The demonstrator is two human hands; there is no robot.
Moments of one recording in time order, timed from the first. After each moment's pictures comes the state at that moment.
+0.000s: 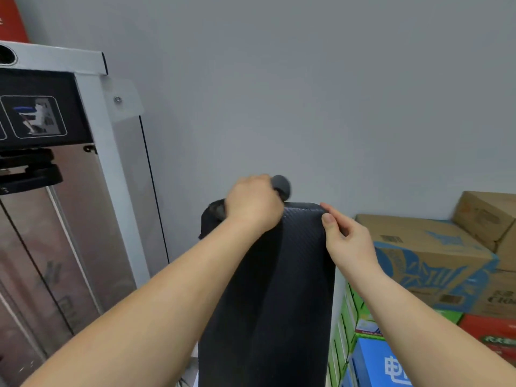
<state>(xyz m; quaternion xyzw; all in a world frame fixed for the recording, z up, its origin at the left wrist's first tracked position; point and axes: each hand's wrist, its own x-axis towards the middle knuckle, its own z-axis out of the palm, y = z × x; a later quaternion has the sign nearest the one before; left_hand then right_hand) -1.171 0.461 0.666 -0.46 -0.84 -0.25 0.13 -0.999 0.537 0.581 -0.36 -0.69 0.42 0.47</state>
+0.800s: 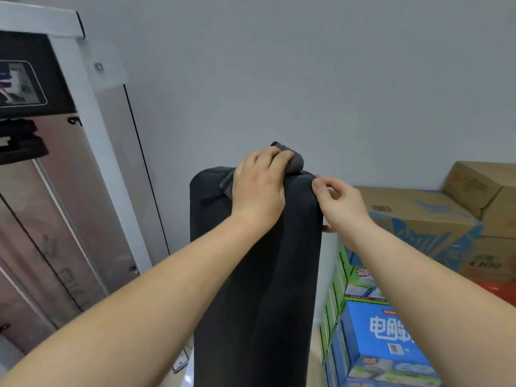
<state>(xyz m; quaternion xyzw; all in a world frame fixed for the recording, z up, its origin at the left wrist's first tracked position) -1.148 0.455 0.614 -0.57 -0.68 -0.36 0.29 -0.990 0.523 0.608 -0.41 -0.64 0.50 0.41</state>
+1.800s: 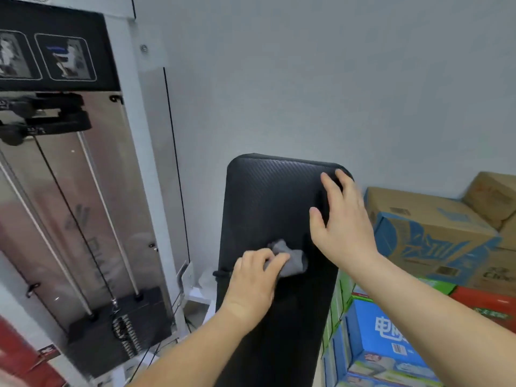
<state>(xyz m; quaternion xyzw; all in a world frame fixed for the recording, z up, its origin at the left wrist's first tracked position) -1.142 0.336 0.427 -0.62 -0.71 -0.27 0.21 -0.998 0.443 0.582 -0.36 -0.86 0.07 0.34</state>
